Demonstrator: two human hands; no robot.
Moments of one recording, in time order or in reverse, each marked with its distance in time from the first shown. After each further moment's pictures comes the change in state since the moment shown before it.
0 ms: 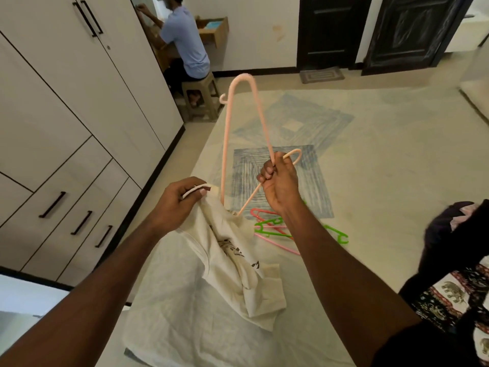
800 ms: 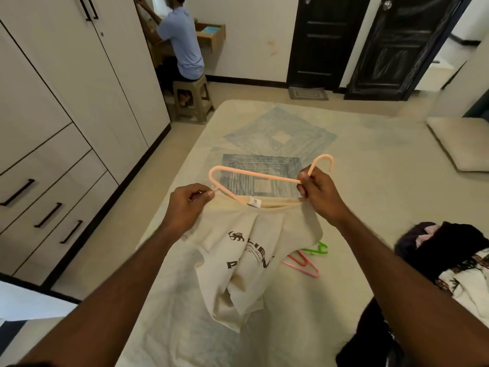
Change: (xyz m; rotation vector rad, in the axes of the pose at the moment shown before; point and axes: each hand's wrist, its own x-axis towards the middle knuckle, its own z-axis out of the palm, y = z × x) left_hand 0.000 -0.027 0.031 -0.121 0.228 -0.184; right_hand -0.027 -0.090 -0.057 -1.285 -0.180 -0.300
